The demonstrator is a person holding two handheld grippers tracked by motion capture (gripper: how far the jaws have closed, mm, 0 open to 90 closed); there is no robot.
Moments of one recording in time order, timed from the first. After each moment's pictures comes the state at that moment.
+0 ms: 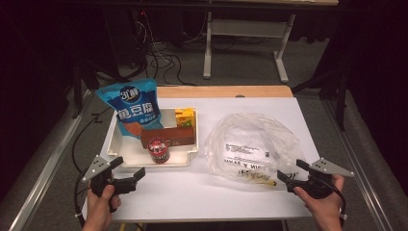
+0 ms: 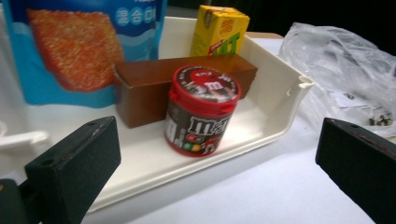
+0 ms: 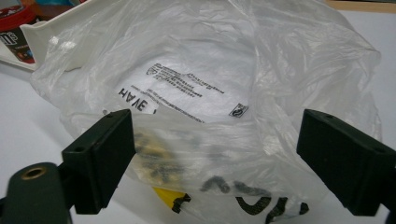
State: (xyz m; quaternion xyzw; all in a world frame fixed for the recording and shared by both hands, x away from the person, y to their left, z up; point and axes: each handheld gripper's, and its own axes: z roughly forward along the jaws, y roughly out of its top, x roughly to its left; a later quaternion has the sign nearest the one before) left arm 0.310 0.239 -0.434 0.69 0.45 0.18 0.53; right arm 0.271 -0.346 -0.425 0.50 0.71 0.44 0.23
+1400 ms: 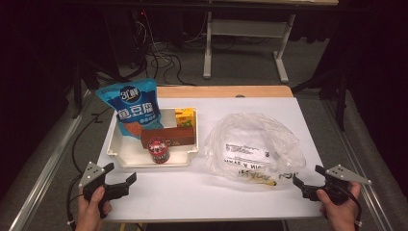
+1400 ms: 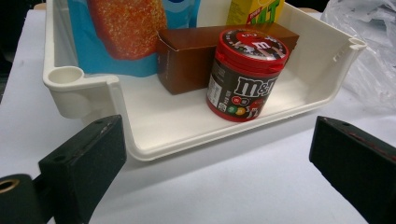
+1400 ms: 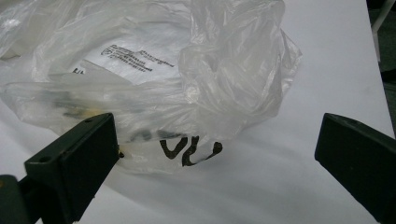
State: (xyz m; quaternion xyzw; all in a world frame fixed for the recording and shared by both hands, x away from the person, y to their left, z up) left arm 0.303 0.259 -0.451 0.71 0.47 0.21 0.49; right arm 0.259 -0.393 -0.446 0.52 0.70 0.42 0.25
